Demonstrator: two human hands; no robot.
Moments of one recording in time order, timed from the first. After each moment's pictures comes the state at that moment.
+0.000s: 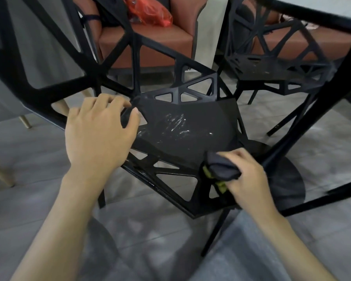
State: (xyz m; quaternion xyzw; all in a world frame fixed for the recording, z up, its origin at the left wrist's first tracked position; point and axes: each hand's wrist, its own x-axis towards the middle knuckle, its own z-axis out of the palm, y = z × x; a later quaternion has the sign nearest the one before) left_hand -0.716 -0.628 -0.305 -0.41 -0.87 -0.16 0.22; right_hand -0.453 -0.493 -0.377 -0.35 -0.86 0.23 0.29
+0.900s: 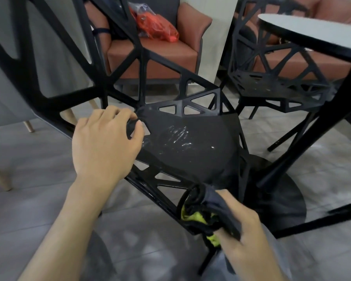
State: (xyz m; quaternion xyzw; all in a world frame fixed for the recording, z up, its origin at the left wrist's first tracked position) left_hand -0.713 -0.629 -0.304 -0.40 -0.86 -0.21 0.24; right_hand -0.443 -0.562 -0.357 -0.23 -0.82 0.43 0.30
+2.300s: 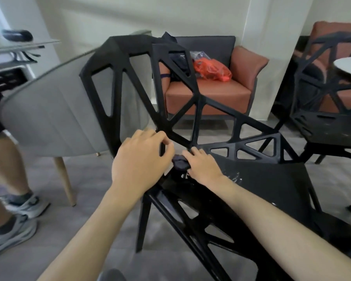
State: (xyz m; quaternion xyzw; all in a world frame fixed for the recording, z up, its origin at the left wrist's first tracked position) left_hand -0.791 -0.629 -0.272 -0.38 -0.88 -0.19 0.22; right_hand -0.768 -0.410 -0.403 -0.13 -0.98 -0.01 0.15
